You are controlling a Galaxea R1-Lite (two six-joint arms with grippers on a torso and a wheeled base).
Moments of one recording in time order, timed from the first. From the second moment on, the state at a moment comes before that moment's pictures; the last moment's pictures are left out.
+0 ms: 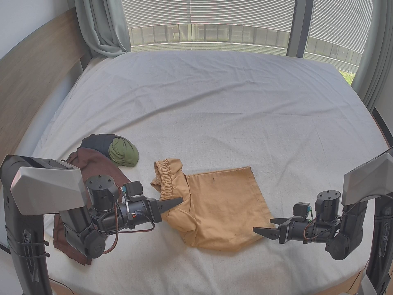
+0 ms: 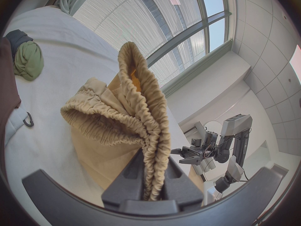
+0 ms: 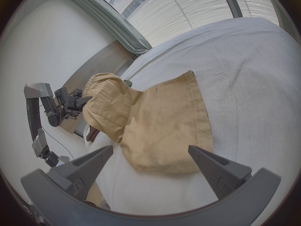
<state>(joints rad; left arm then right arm) -0.37 2.29 -0.53 -1.55 -0.64 -0.56 0.28 2.31 -0.25 -1.54 0.52 0.24</state>
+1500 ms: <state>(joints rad) -0.58 2.51 -0.86 -1.55 -0.57 -0.74 0.16 2.32 -0.32 -1.54 0.52 0.25</state>
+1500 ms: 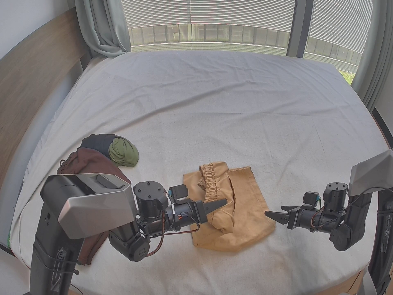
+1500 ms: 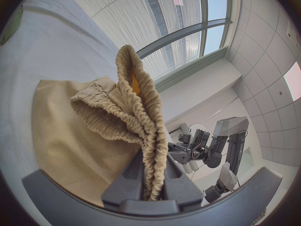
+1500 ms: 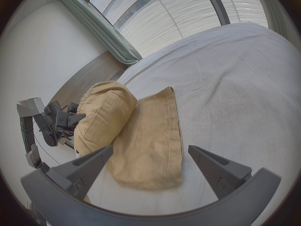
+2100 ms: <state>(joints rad) -0.59 2.54 -0.91 -1.55 -0.51 -0.73 0.14 2.32 -0.34 -1.54 0.52 0.25</state>
